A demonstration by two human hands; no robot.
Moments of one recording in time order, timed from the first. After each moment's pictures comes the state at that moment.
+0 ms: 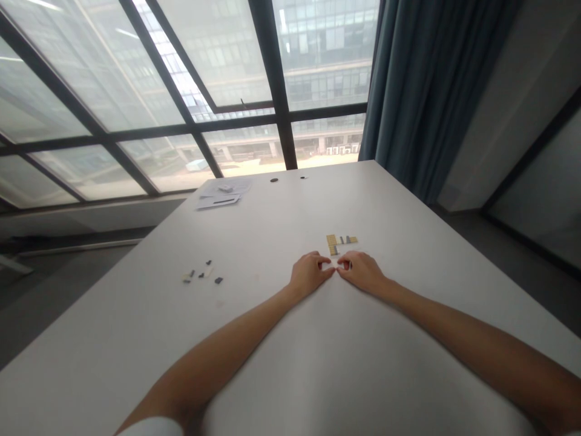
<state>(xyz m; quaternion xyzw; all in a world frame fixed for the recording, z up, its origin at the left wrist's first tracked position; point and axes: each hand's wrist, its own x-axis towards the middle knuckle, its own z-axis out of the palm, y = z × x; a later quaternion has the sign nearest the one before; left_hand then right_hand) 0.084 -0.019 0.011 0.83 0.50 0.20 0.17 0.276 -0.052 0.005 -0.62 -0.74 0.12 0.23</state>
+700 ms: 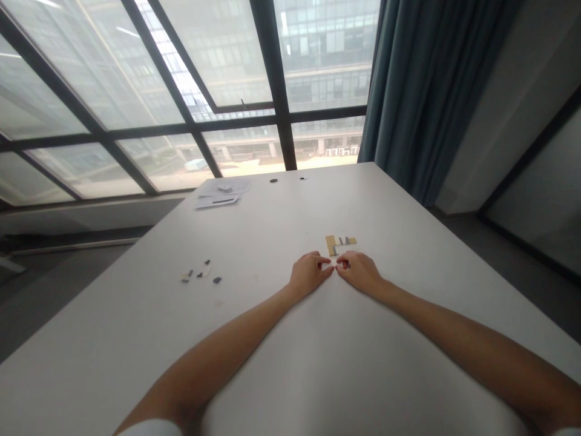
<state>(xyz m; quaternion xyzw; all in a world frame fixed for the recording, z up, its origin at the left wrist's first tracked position) 0.086 -0.016 0.006 0.83 0.49 0.20 0.16 0.272 -0.050 0.002 -0.64 -0.72 0.11 0.25</state>
